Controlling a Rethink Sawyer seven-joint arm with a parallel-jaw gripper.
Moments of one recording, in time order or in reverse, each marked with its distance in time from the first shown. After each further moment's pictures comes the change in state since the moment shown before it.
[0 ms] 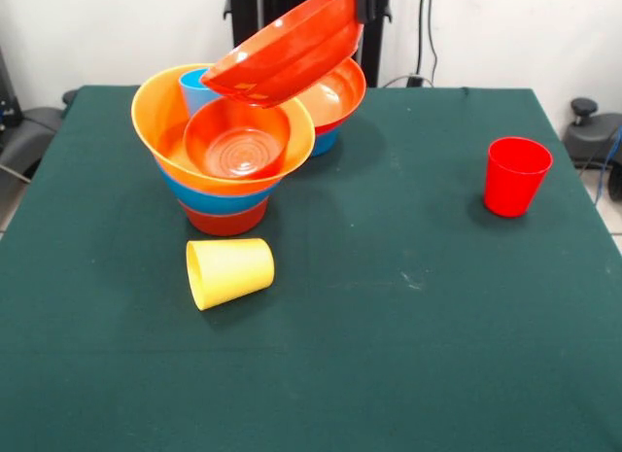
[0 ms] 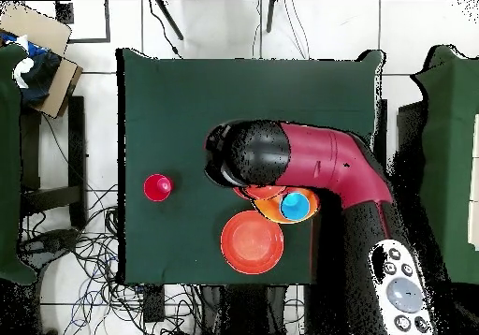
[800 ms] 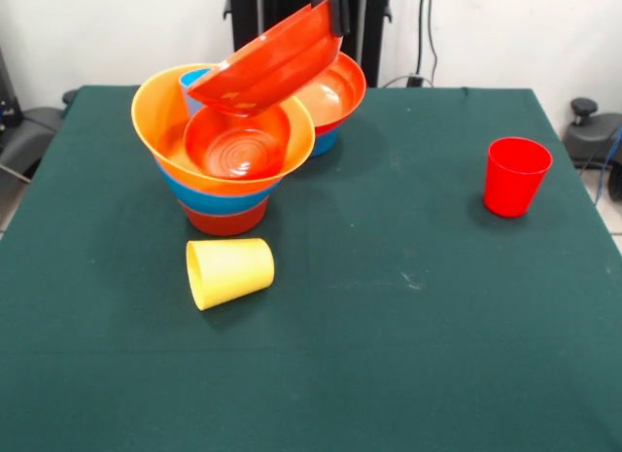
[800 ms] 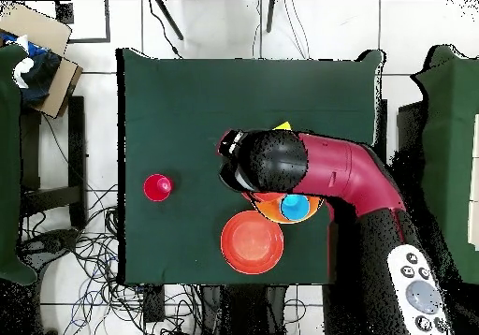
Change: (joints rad) arm -0.069 0.007 0.038 0.053 0.000 -0.064 0.000
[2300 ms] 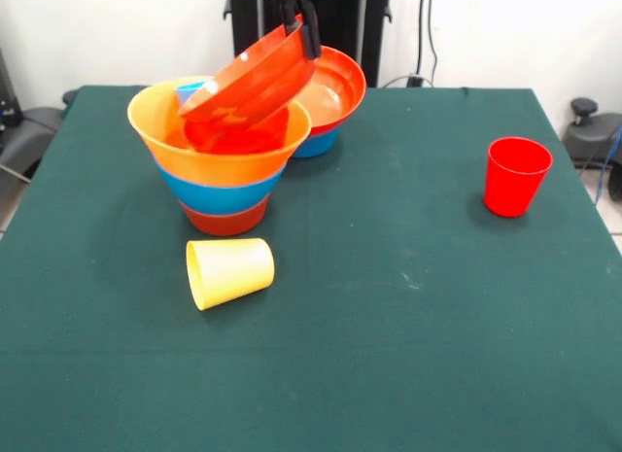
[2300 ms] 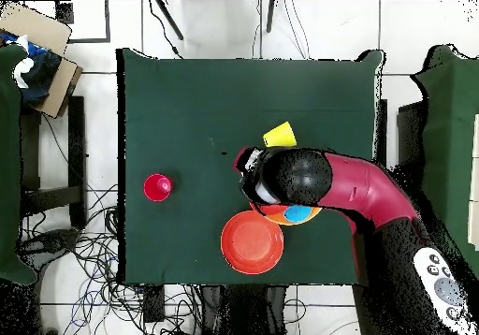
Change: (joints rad) arm -0.159 0.048 0.117 0.109 -0.037 -0.064 0.000
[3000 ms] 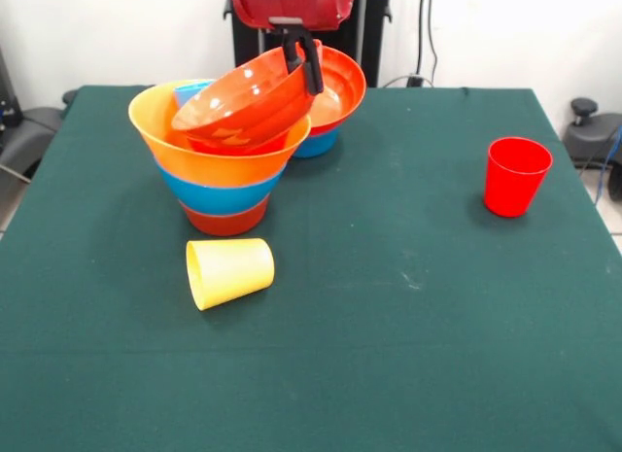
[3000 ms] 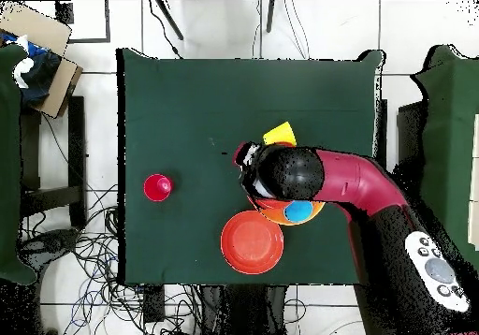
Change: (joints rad) arm -0.008 0.071 0.031 -0.029 -0.069 -0.073 0.000
